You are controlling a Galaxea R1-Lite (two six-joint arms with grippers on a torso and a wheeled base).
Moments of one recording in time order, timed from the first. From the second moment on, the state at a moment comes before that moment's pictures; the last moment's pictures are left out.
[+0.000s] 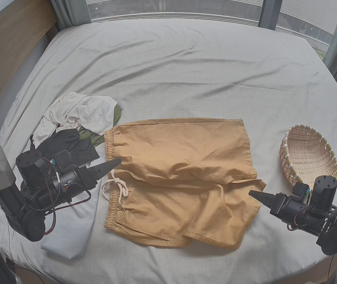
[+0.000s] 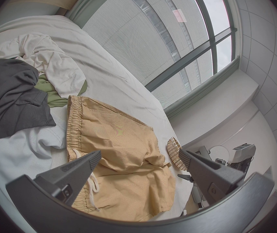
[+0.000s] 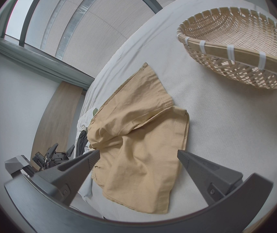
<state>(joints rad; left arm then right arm) -0.19 2.00 -0.39 -1.55 -0.57 -0.60 0.30 1.95 -0.05 -1.54 0.21 0.73</state>
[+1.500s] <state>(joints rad) -0.19 2.05 -0.40 -1.55 -0.57 -0.57 0.57 2.32 -0.02 -1.54 0.11 0.69</state>
